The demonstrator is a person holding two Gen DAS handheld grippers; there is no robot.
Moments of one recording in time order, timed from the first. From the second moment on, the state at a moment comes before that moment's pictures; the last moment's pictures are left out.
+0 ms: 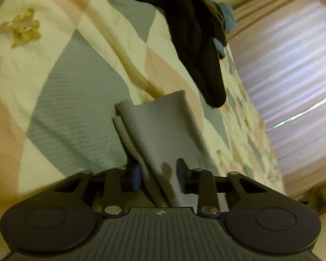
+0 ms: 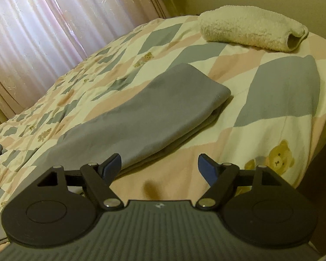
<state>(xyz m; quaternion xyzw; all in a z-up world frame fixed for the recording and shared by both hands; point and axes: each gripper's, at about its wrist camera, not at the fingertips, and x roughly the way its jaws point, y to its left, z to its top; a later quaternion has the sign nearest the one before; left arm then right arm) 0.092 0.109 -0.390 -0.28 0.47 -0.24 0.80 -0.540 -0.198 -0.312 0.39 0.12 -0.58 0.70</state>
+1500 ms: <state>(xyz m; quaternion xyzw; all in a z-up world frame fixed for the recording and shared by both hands) -0.236 -0.112 -0.341 0.23 0.12 -0.65 0.72 -0.323 -0.287 -0.338 0.59 0.21 -0.28 0.73</state>
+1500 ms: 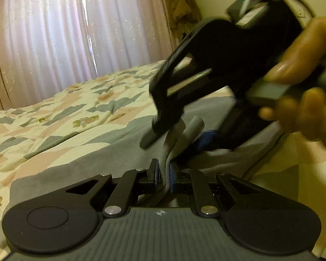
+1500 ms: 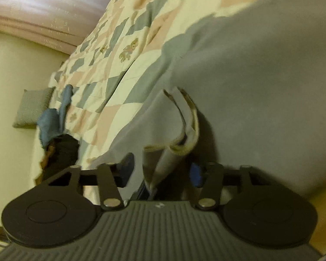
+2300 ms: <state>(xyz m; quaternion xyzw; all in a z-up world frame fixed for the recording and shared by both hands) -0.216 -0.163 -0.328 0.23 0.25 -0.67 0.66 -0.565 -0.301 -0.339 0.39 0.12 -0.47 0.79</state>
